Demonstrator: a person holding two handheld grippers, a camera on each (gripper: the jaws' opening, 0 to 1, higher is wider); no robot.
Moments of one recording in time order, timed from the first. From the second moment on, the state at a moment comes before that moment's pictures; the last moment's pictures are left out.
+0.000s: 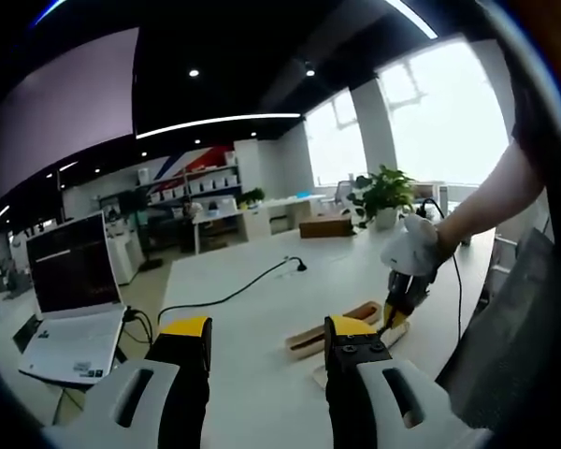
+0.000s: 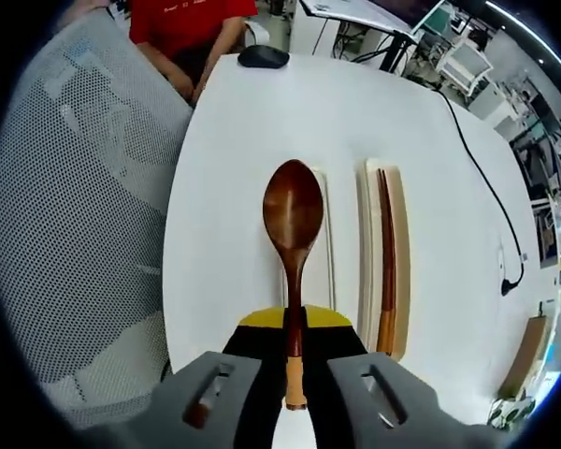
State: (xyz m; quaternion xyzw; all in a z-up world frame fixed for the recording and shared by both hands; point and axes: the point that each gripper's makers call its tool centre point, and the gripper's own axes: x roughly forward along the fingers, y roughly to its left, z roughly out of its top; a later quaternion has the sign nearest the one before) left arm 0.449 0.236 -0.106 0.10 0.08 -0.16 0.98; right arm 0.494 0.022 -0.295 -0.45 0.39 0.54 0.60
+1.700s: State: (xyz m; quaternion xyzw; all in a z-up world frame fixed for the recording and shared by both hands) left arm 0.452 0.240 -0.115 0.10 0.10 -0.16 0.98; right arm 0.605 0.050 -0.325 -0.46 0.40 0.51 0.60
